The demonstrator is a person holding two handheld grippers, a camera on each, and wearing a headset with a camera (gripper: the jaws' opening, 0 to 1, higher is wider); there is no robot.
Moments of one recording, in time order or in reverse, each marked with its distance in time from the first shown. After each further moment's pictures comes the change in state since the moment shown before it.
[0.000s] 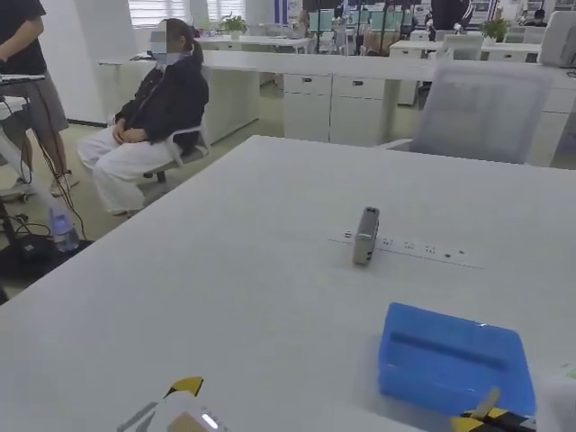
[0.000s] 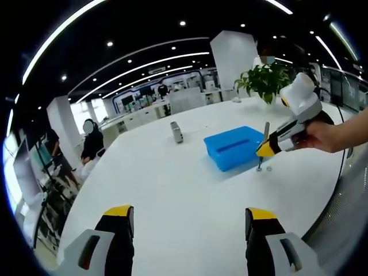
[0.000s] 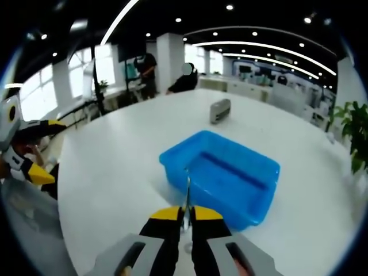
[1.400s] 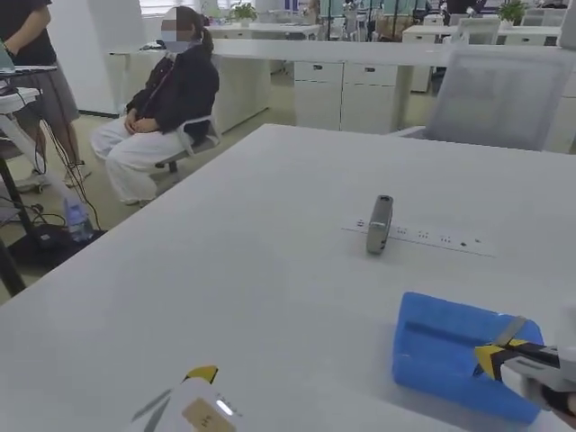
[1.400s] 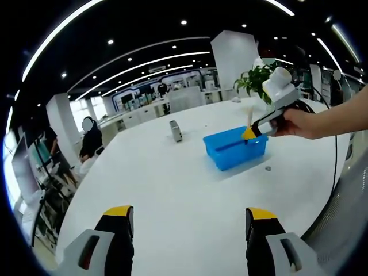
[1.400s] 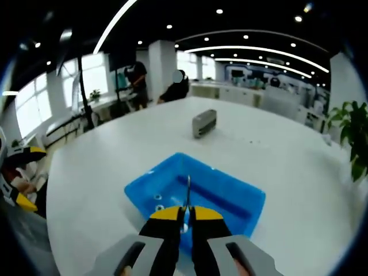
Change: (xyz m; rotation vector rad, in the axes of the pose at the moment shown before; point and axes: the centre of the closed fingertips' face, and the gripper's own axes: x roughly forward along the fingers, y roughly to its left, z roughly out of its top) left arm 0.002 -0.001 -0.002 -0.014 0.008 -0.014; right arm 0.030 -0.050 0.037 0.040 -0.045 -0.040
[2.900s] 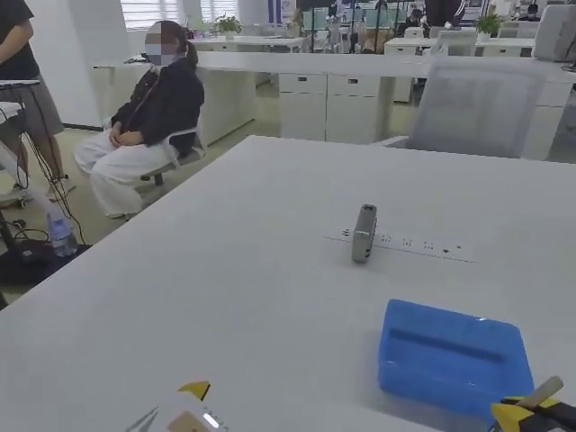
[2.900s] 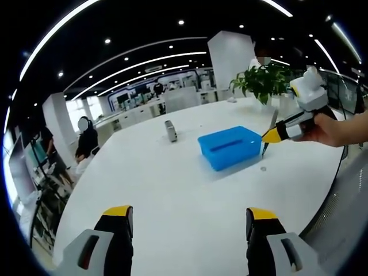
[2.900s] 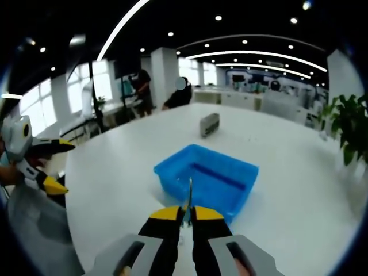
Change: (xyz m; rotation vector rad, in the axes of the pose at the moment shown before) left arm 0.000 -0.007 0.000 0.004 0.001 -0.033; right arm -0.069 0.032 -0.035 0.021 -0.049 0.024
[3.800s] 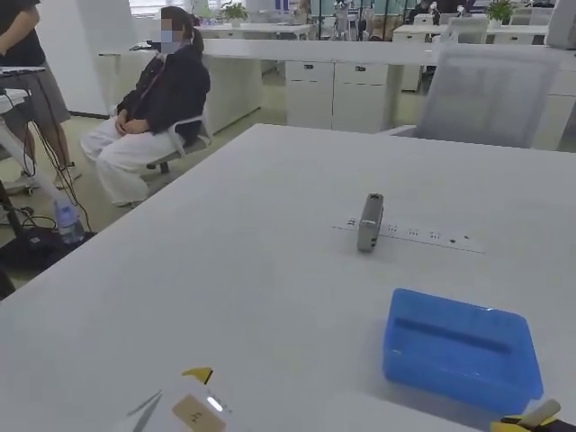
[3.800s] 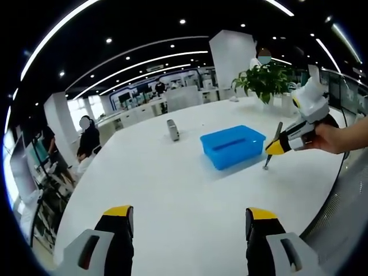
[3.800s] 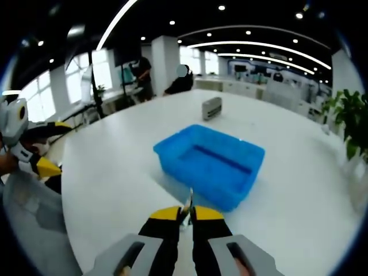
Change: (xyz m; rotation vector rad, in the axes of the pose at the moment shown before) left arm 0.000 0.004 -0.002 -0.005 0.004 0.014; right arm 0.009 0.001 -0.024 -0.021 0.086 0.000
